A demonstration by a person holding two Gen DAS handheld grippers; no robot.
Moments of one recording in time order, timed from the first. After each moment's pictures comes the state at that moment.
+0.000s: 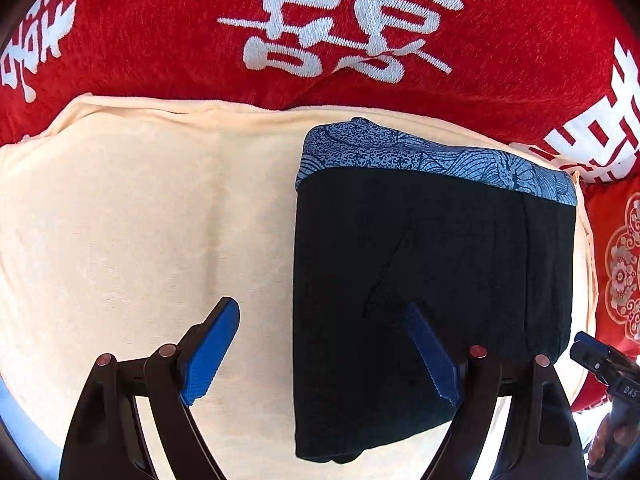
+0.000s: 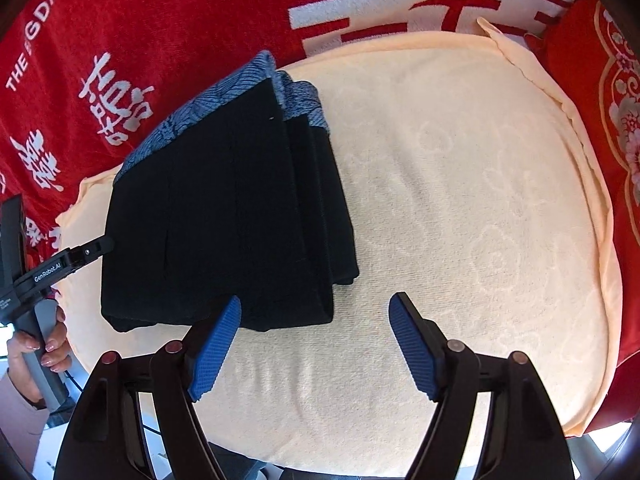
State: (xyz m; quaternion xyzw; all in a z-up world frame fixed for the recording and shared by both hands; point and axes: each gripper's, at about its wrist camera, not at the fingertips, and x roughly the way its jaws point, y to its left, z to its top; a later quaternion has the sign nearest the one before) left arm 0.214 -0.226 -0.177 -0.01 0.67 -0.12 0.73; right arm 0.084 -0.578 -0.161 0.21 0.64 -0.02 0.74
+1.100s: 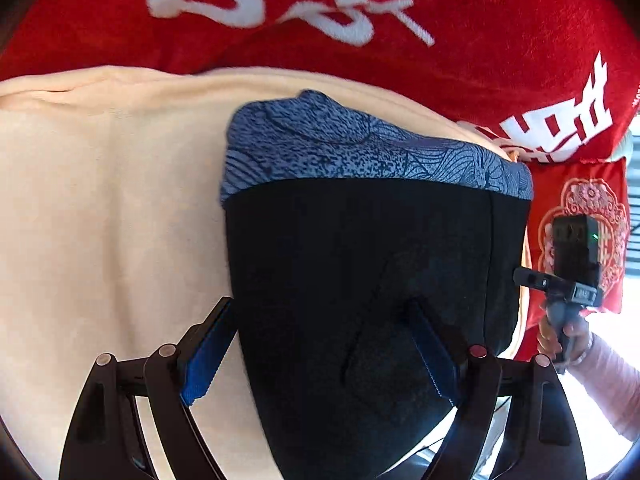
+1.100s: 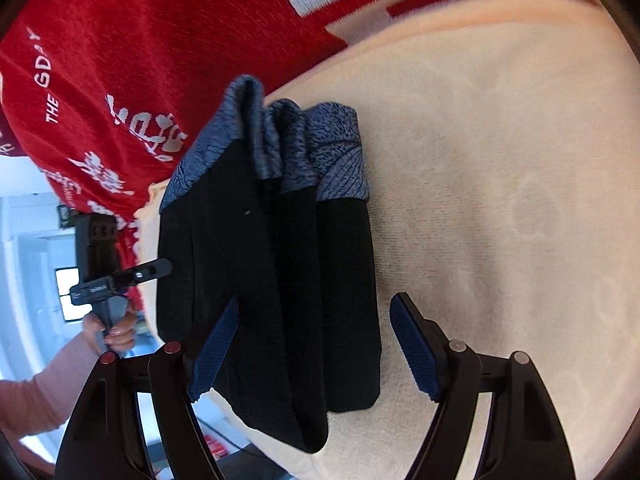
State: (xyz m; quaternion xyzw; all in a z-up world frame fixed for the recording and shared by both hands) left arm 0.253 -0.231 -0.227 -0.10 0.72 -0.28 0.62; right arm 0.157 -0.625 -0.230 0.33 0.63 0.17 0.68
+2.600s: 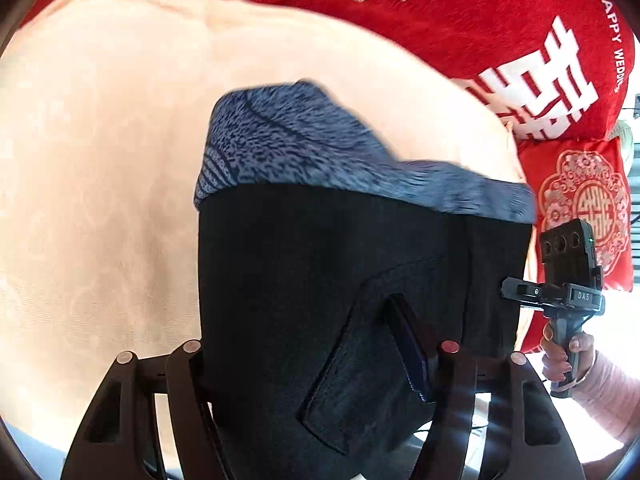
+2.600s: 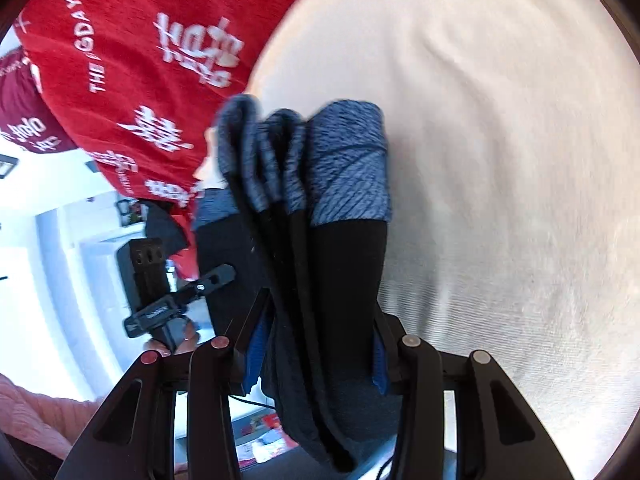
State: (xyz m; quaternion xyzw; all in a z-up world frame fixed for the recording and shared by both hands) left arm 0.107 -0.179 -0.200 -0.11 0.70 -0.22 0.67; right arm 0.055 -0.563 -0.238 0.42 0.63 0.22 0.61
